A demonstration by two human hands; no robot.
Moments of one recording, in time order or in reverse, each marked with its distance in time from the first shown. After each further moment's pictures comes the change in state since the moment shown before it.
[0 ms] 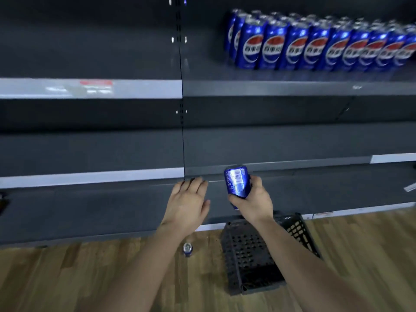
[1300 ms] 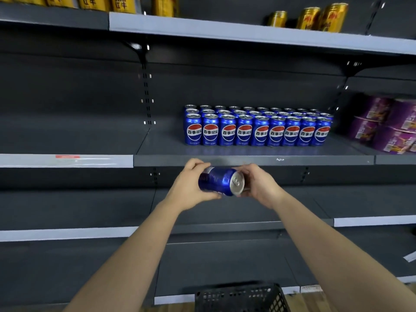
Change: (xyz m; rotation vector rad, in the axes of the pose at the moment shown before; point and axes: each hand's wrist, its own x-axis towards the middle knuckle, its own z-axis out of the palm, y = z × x) left_hand 0.168 0.153 -0.133 -0.574 0.244 0.040; right_hand 0.110 -0.041 -0.271 0.714 -0.450 -0.140
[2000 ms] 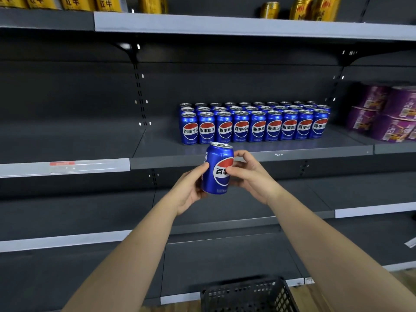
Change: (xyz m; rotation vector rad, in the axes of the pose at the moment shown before) left_hand 0.004 0.009 0.003 -1.072 -0.212 -0.446; right_hand 0.005 0.000 0.007 0.173 -0.163 -0.248
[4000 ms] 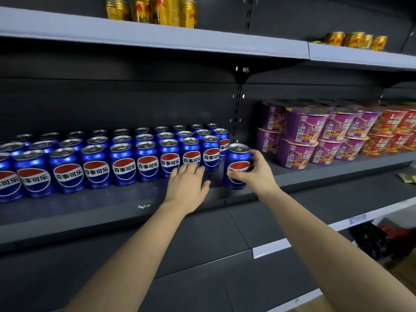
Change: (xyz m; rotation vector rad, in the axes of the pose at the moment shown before) left_hand 0.305 -0.031 0.326 1.680 0.234 0.477; right_hand 0.017 -0.097 -0.430 -0.492 0.602 -0.104
